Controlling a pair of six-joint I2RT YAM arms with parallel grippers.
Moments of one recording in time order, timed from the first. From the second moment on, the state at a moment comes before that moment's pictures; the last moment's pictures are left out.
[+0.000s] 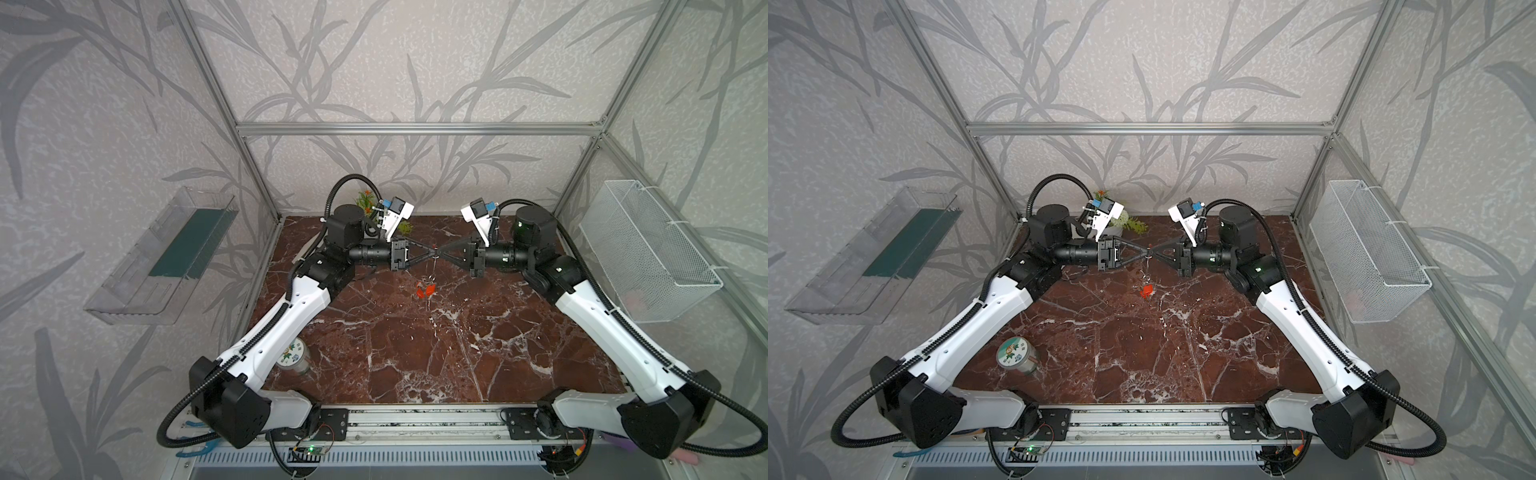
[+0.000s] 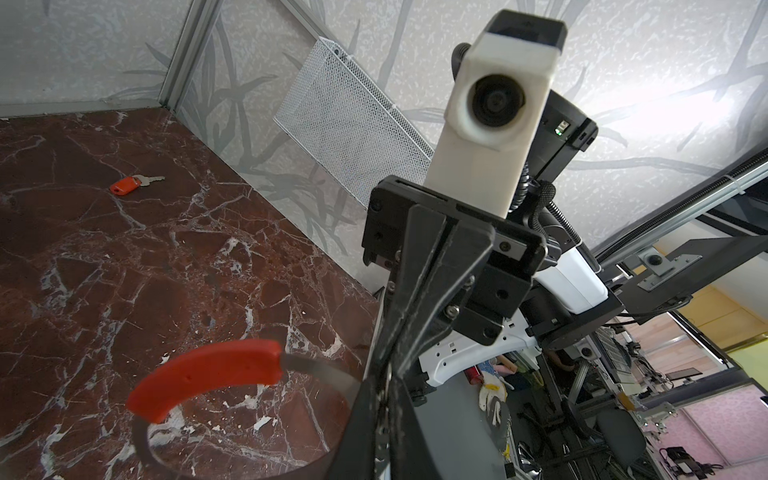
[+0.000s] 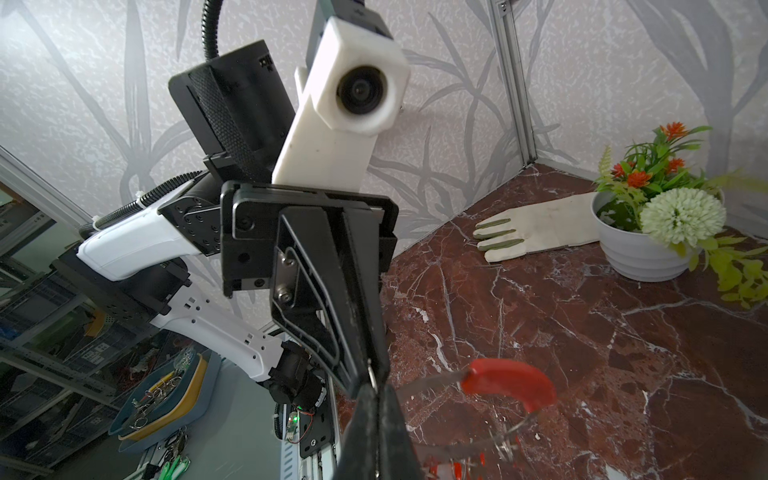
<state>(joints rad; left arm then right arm) -0.48 1.34 1.30 -0.14 0.99 -0.58 0.47 1.28 1.30 -0.27 -0.89 0.28</state>
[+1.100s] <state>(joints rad) -0.50 1.33 1.30 -0.30 0.80 -0.39 0.38 1.17 1.16 -0.19 -0.71 0.35</state>
